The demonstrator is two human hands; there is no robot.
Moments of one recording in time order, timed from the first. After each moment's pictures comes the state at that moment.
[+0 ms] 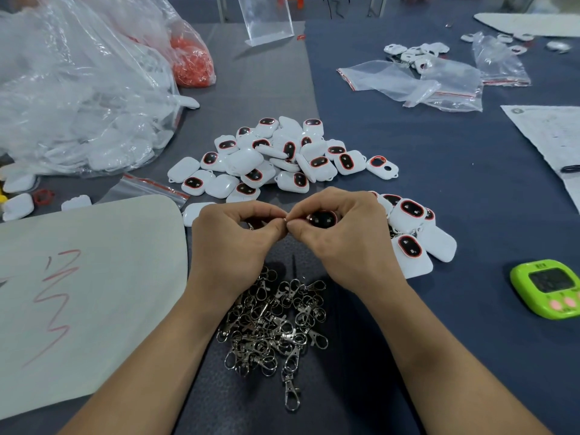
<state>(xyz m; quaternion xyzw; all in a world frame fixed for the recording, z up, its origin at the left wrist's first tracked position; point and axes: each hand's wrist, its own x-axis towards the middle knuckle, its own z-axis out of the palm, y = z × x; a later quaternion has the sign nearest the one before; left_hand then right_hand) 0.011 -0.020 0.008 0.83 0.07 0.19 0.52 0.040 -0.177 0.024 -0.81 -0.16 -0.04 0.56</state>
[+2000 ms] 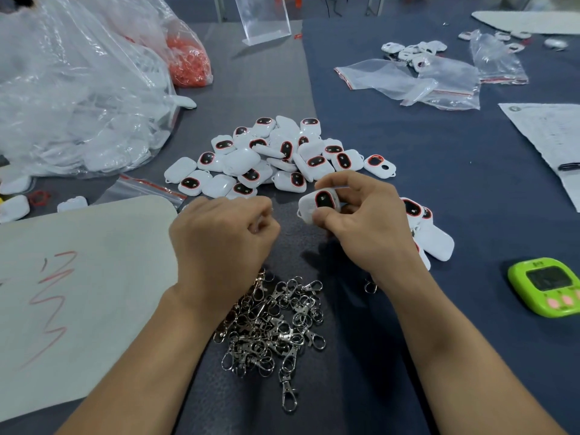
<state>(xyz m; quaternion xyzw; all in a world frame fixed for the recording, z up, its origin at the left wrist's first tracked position) 0.009 -0.015 0.016 0.92 -0.03 0.36 0.14 0.060 -0.195 0.019 -0.82 -0.05 0.00 0.58</state>
